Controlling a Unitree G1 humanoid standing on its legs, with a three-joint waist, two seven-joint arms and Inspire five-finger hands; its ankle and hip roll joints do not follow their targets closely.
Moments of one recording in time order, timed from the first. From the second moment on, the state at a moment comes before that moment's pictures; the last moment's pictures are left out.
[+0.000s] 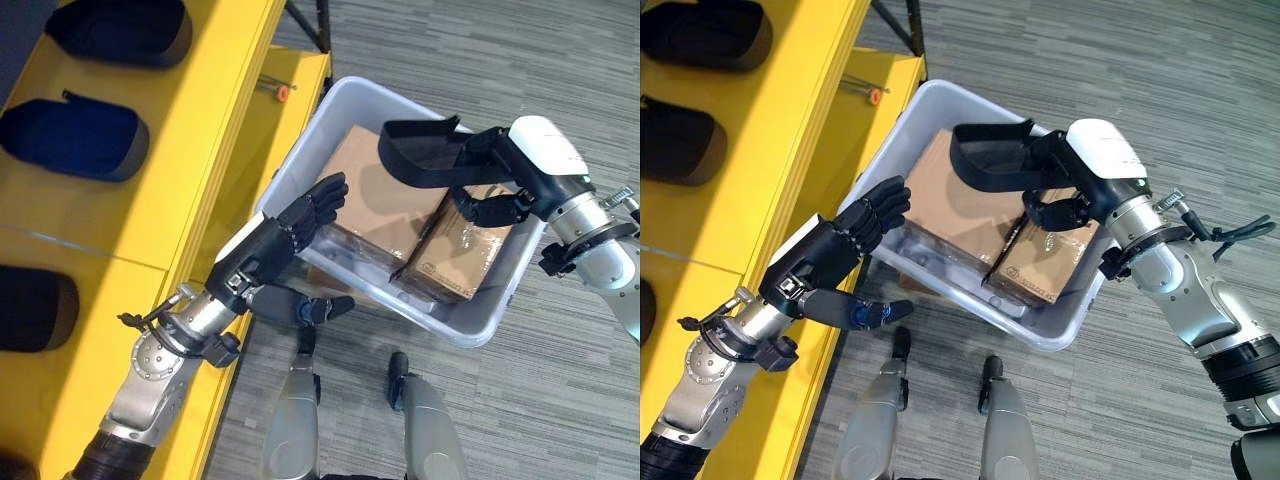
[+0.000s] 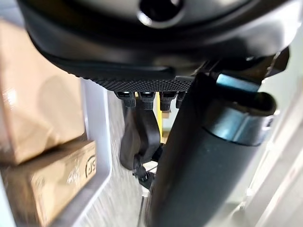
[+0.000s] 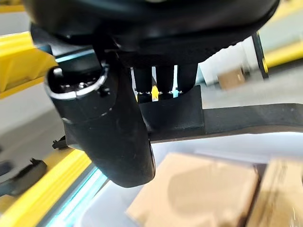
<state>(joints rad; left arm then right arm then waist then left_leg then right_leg) -0.14 0.68 -0.11 -0.22 -0.33 -0.34 -0.30 -0.52 -1.07 0.27 -0.02 0.03 -0.08 0.13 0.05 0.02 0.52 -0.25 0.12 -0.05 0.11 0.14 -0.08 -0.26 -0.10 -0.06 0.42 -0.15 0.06</state>
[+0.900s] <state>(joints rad) -0.39 0.79 -0.32 -0.23 0.16 -0.46 -0.15 -0.53 -0.91 0.40 -0.16 0.23 0.44 0.60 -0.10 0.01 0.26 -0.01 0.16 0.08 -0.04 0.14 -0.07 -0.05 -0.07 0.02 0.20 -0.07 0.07</state>
